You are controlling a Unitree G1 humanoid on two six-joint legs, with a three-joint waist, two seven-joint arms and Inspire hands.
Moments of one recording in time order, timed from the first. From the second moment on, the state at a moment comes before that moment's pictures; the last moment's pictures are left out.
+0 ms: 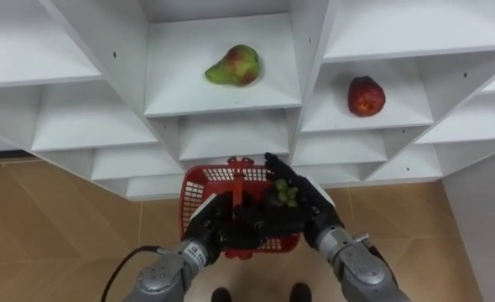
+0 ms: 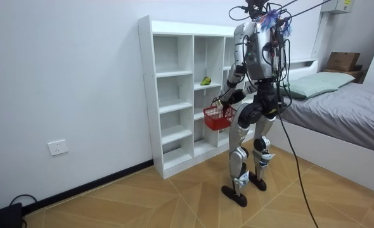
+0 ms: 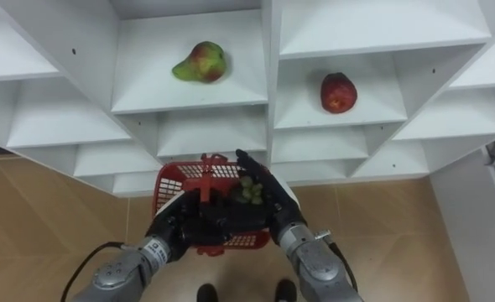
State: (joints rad) left arm -0.09 0.17 -0.45 0.63 -0.44 -0.15 -0.19; right arm -0.10 -0.17 0.42 0.62 0.26 -0.26 0.12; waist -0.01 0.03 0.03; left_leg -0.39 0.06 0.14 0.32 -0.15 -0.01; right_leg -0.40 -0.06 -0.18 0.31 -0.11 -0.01
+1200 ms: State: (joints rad) left arm -0.07 0.17 -0.45 0.62 -0.42 -0.15 -0.18; right arm -0.07 -0.17 0.41 0.58 0.08 -0.30 -0.09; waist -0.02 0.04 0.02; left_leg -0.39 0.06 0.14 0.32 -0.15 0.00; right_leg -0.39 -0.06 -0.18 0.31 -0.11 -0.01
